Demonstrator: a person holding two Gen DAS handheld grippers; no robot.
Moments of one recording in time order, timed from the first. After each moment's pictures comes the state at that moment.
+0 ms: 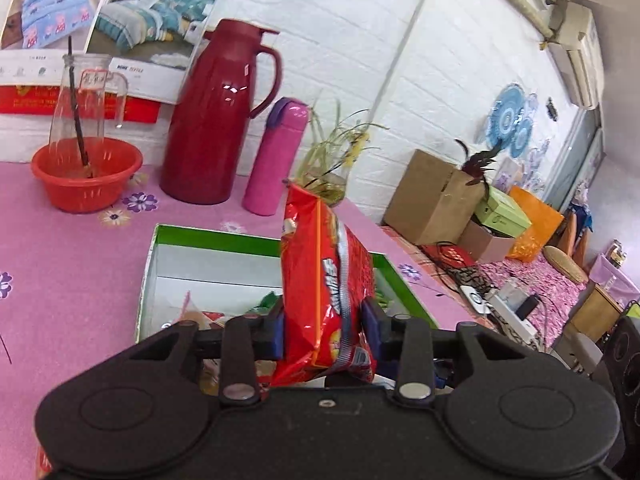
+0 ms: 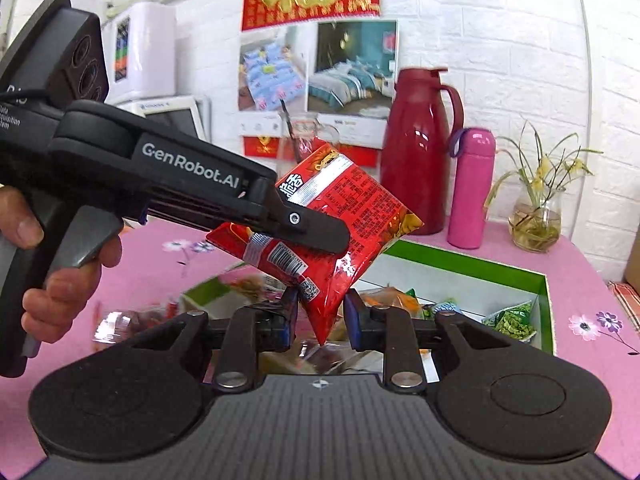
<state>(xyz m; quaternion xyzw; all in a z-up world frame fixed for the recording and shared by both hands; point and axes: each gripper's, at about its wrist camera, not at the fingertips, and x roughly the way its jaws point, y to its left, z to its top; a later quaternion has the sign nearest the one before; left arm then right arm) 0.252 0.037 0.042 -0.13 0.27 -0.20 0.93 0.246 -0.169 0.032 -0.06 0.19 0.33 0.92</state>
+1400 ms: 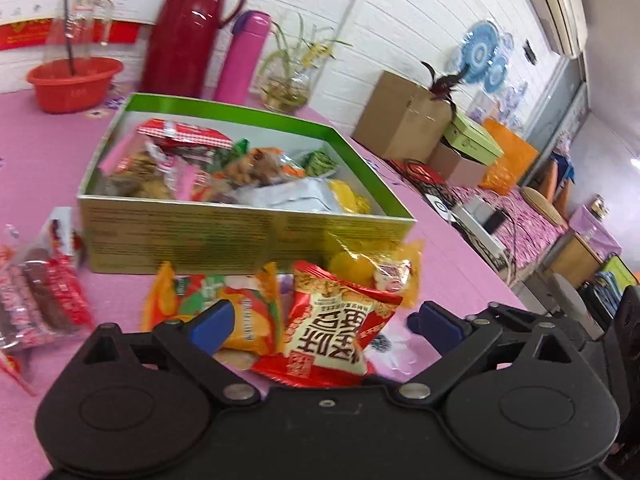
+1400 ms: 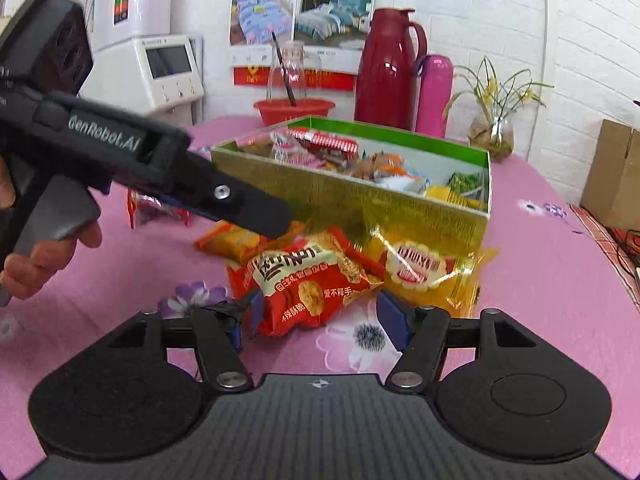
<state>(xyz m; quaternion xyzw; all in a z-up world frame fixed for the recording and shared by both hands) 0.156 0.000 -0.004 -0.11 0.35 -0.26 0.89 0.142 -0.231 -0.007 -0.09 0.27 0.28 0.92</state>
